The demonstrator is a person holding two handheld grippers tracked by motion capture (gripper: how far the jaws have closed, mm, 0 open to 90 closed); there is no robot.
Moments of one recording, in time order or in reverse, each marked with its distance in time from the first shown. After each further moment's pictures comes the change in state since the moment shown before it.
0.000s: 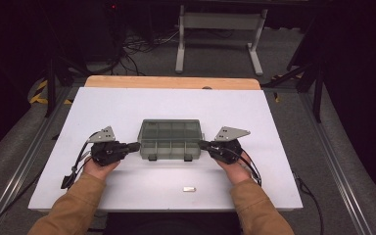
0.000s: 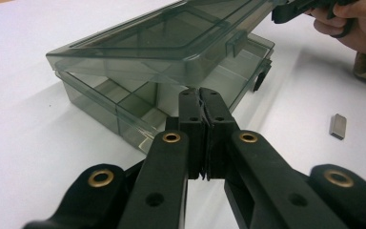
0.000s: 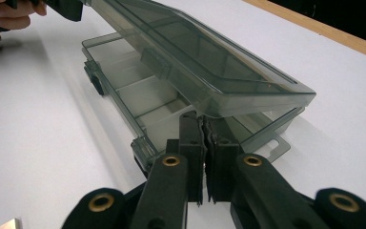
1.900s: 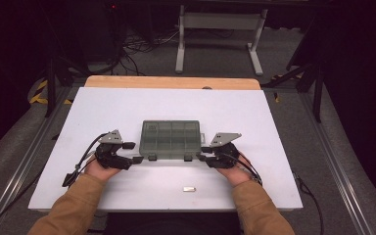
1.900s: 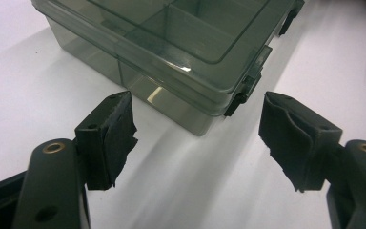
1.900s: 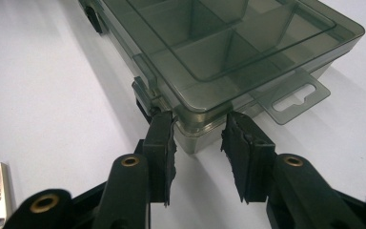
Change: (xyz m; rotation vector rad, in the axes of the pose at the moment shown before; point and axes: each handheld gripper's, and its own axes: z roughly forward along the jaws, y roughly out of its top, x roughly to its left) left arm 0.009 -0.010 0.016 0.192 0.004 0.012; right arm 0.001 -0.018 0.014 0.171 0.035 -0.027
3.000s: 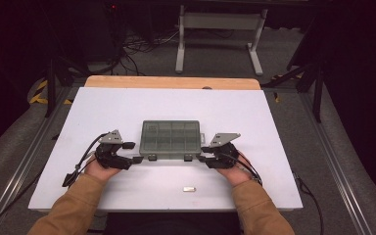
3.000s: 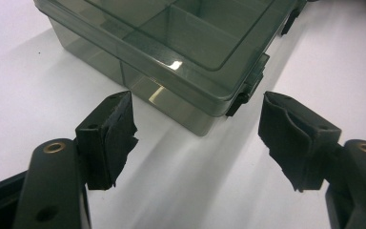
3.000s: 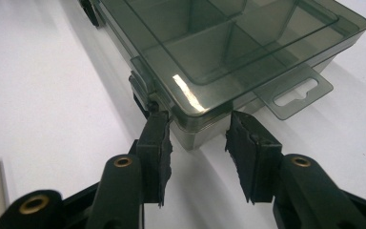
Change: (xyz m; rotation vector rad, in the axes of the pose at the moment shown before) left arm 0.000 0.000 0.000 0.001 0.007 0.005; right arm 0.000 -0.001 0.002 0.019 -0.003 -0.001
